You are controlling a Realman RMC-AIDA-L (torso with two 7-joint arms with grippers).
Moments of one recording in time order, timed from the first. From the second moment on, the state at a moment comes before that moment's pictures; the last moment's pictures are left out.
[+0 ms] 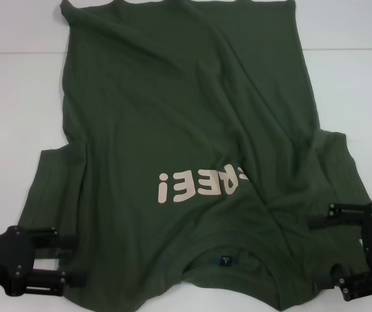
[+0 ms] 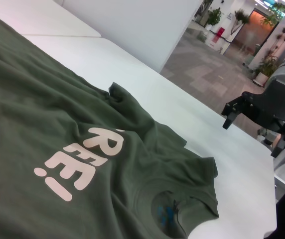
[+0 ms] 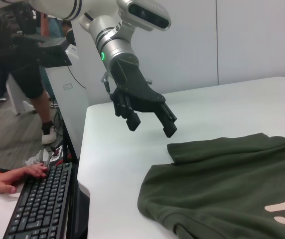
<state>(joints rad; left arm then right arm) -0.42 -2.05 0.41 0.79 2.41 1.97 -1.48 0.38 2.08 -0.61 -0.90 -2.22 -1.98 1.16</state>
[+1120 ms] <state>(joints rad) -0.42 -2.06 0.42 0.83 2.41 1.96 -1.55 0.38 2.08 -0.61 -0.90 -2.22 -1.98 1.15</state>
